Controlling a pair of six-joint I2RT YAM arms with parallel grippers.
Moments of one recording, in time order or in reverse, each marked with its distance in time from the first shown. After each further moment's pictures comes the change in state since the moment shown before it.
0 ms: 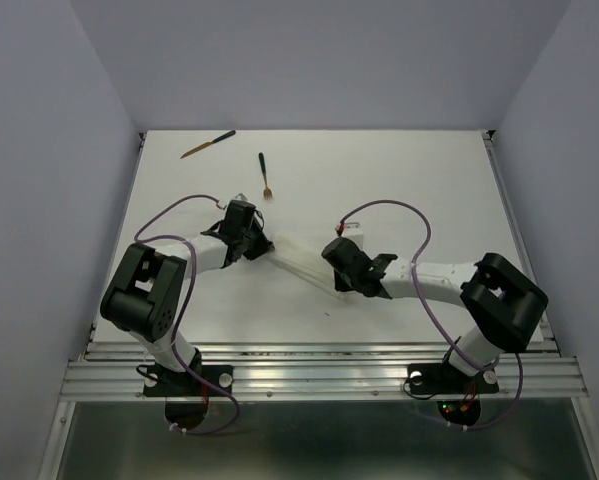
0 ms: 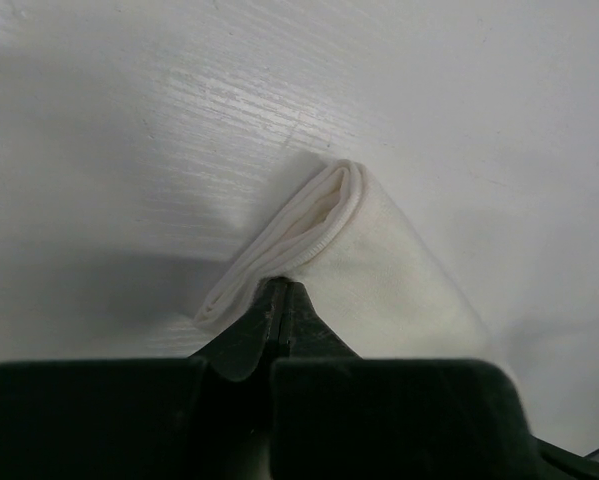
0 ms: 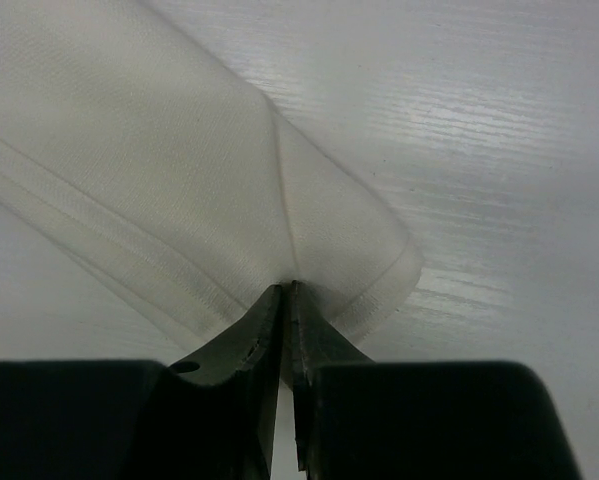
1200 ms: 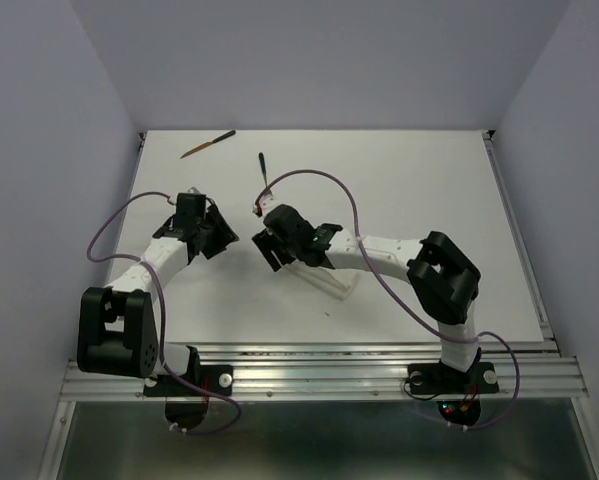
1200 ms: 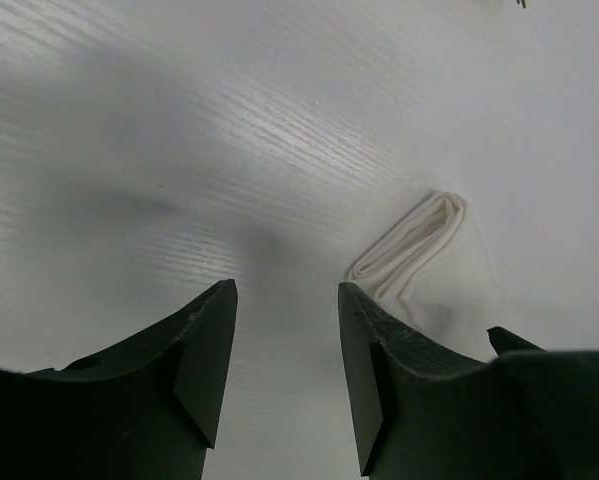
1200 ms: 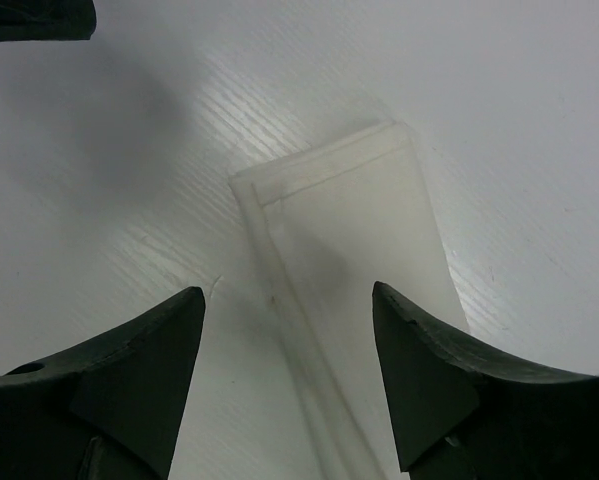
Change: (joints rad) left arm 0.269 -0.250 0.031 -0.329 0.038 0.145; right arm 0.076 0.356 0.601 -0.024 -0.164 -0.505
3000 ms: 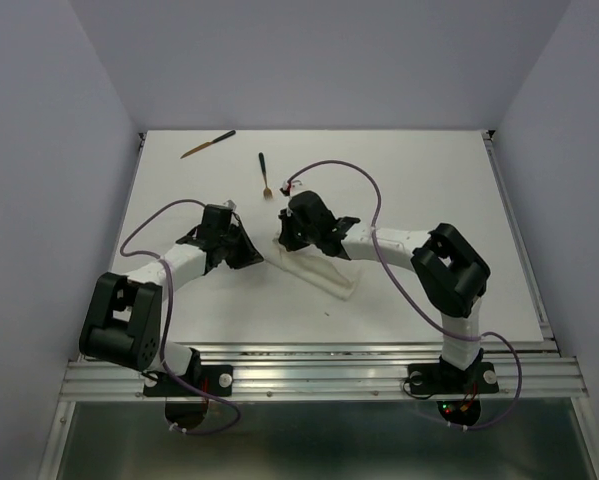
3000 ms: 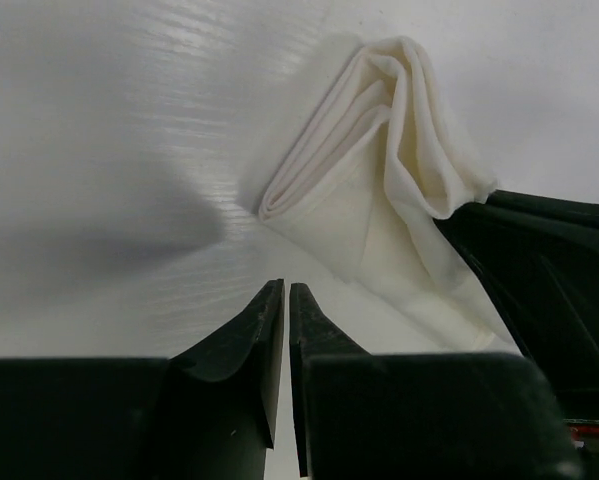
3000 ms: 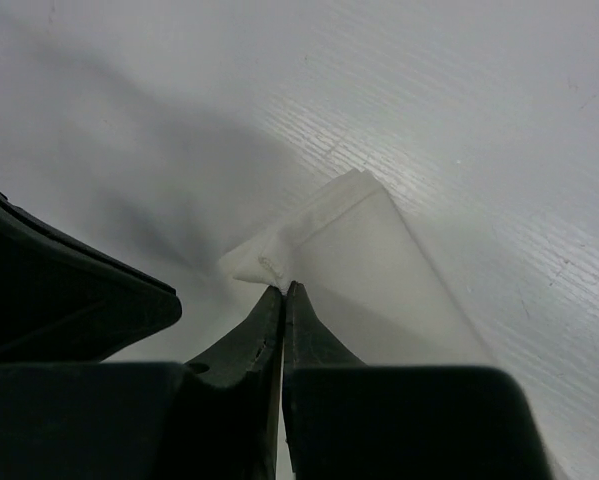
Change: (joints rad) left arm -0.140 0.045 -0.099 0.127 0.158 -0.002; right arm -0.121 -0.007 -0.105 0.227 -0.188 0.243
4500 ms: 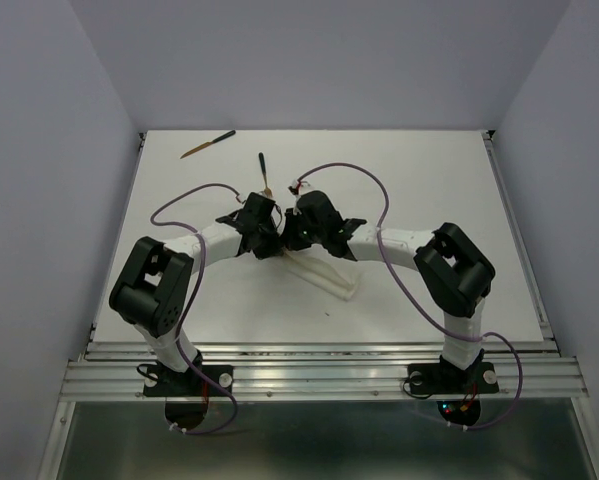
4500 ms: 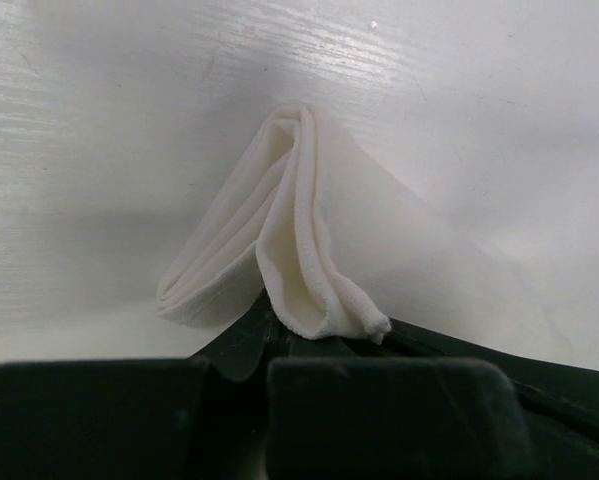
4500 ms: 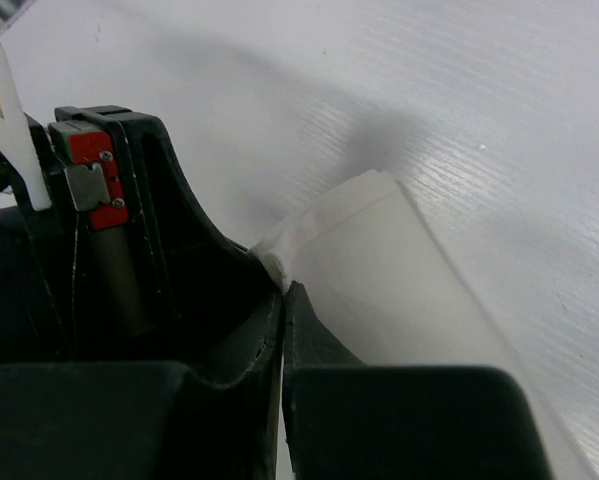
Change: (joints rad) left arm -0.230 0.255 0.248 -0.076 -0.216 -0.063; right arm -0.041 -0.019 -0.068 0.097 -0.143 0.126
